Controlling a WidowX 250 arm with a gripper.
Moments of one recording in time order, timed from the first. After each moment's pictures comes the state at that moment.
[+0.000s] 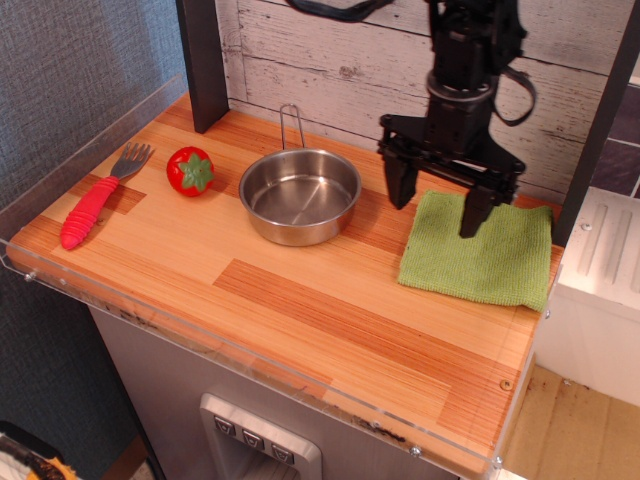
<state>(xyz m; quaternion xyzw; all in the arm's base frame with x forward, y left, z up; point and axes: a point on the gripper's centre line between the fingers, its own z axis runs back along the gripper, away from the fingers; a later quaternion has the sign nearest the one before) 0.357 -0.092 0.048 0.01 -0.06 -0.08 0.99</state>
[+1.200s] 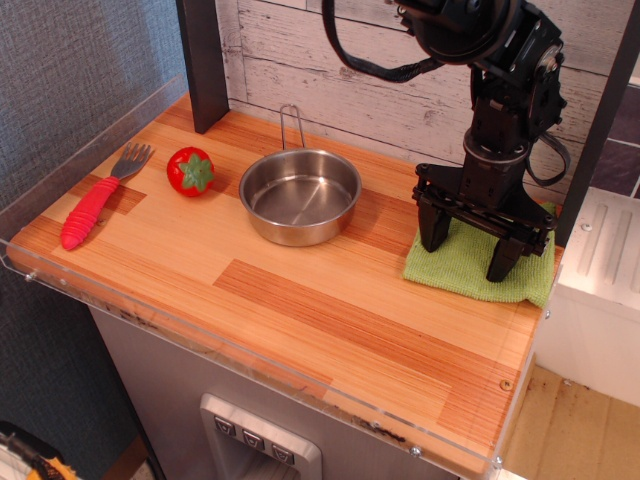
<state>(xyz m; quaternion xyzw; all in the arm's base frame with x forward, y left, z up) 0.351 -0.107 0.001 0.02 -0.05 -0.10 0.99</state>
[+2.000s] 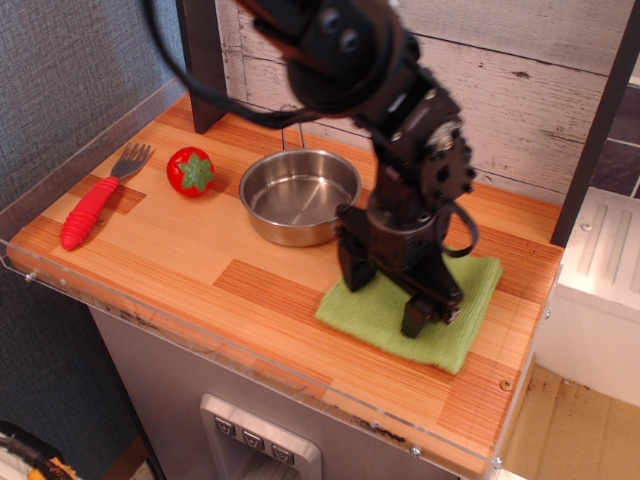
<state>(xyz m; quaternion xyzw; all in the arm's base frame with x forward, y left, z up) 0.270 -0.067 0.001 0.05 -0.06 -0.17 0.98</state>
